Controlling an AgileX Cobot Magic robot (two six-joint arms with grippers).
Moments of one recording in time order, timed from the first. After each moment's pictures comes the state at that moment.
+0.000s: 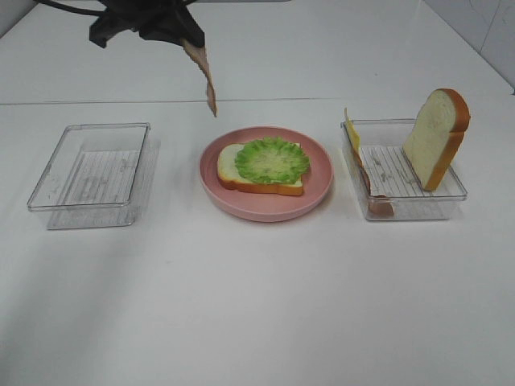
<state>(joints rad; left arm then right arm) -0.32 2.01 -1.76 -0.59 0.80 -0.03 -0.02 0.00 -0.46 0.00 1.11 -0.02</state>
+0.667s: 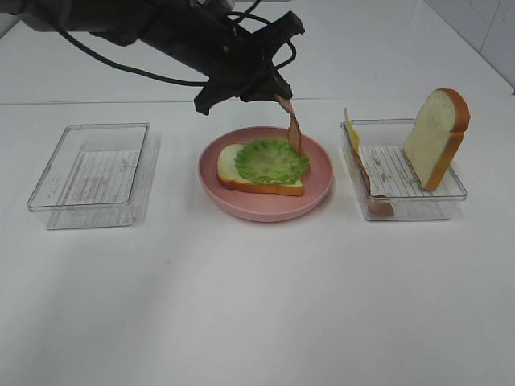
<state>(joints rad) -0.49 2.21 -1.76 -0.81 0.54 -0.03 -0.02 0.00 -0.46 0.00 1.11 -0.02</state>
